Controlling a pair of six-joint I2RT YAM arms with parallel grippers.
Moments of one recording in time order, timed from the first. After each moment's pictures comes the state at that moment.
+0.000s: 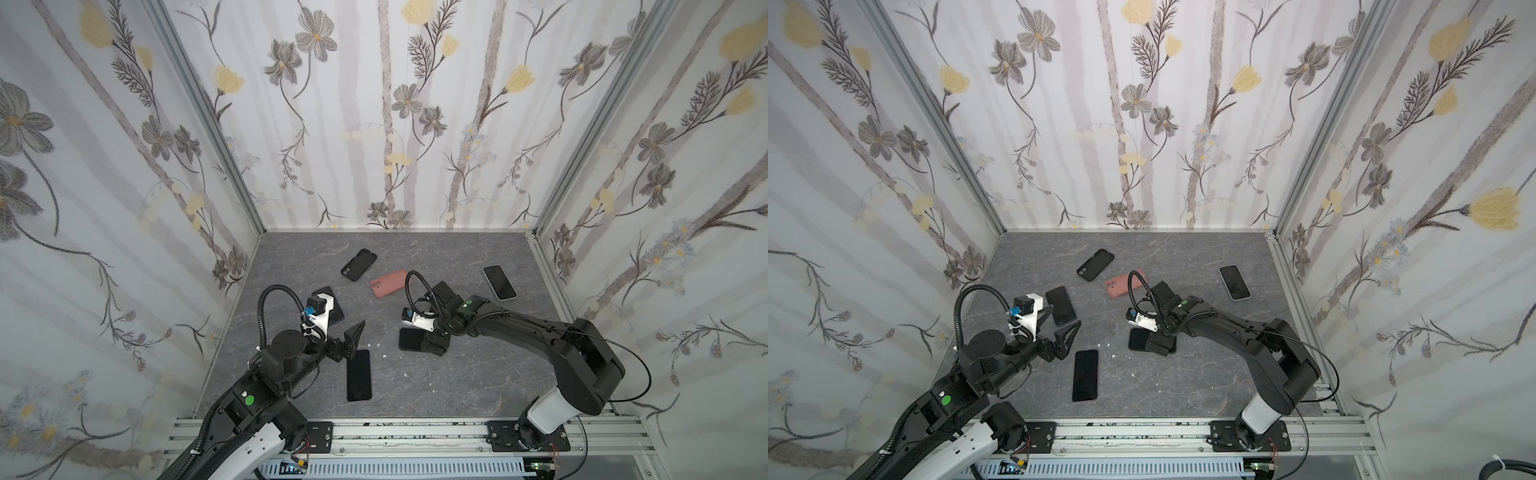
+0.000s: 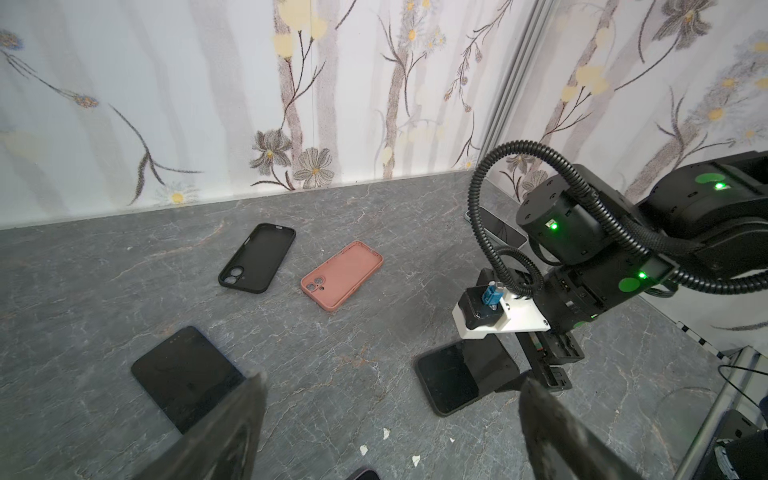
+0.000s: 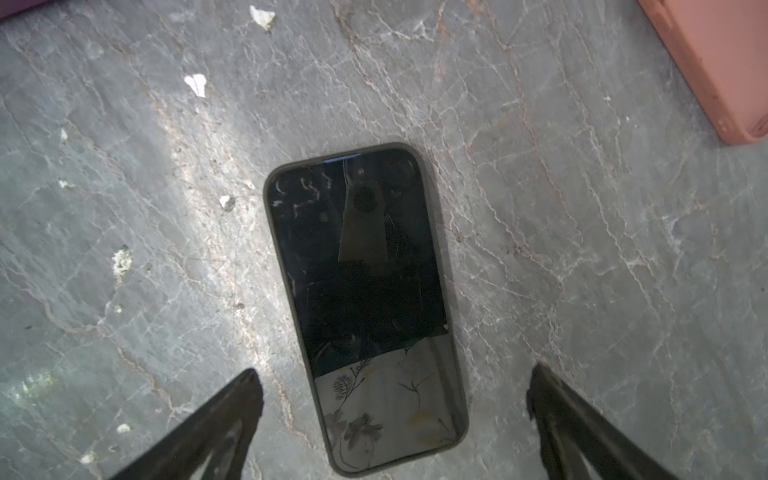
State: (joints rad) left arm -0.73 0.45 0.60 -0.38 -0.12 -0.23; right arm 0.73 1.61 1.01 -0.55 -0.10 -0.60
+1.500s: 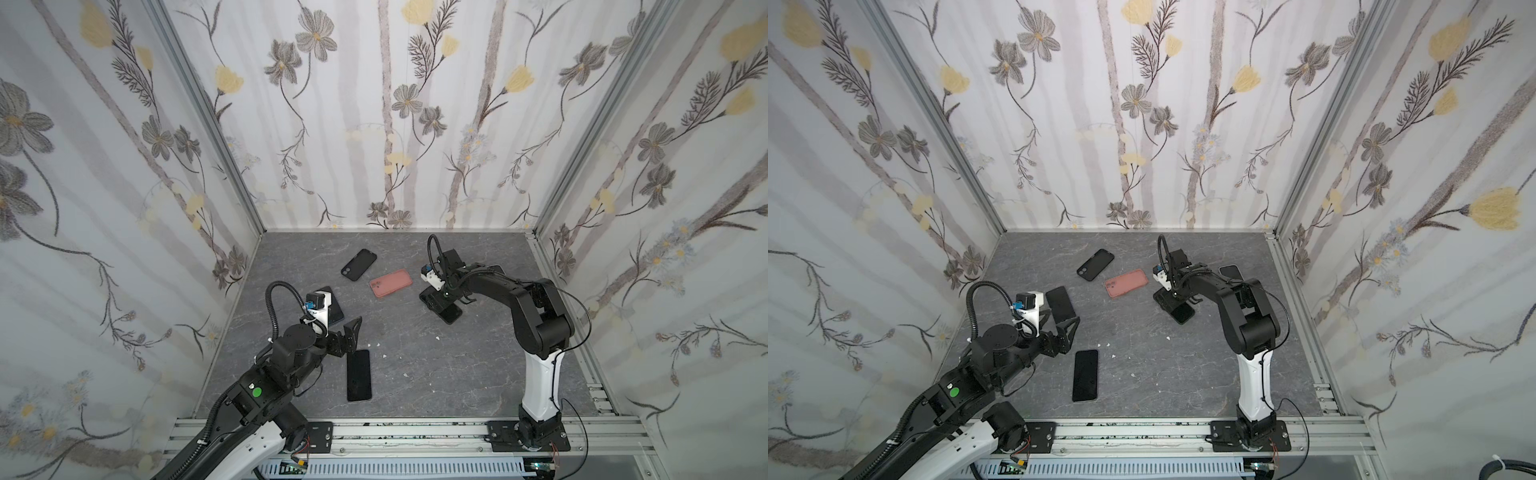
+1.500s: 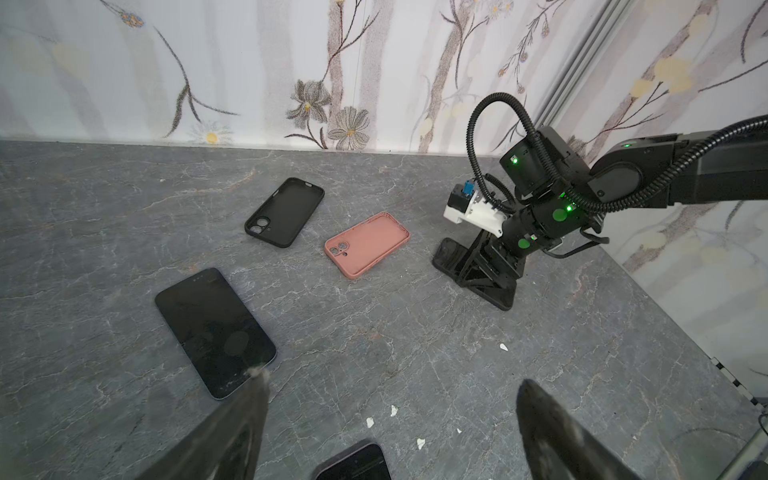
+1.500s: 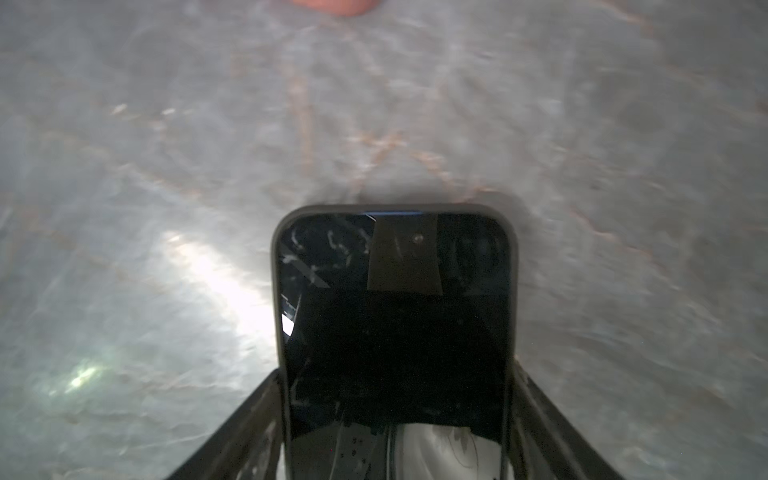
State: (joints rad) left arm -0.73 0.53 0.61 -0.43 -0.21 -0.38; right arm 0.39 2.06 1.40 -0.58 -0.09 -0.25
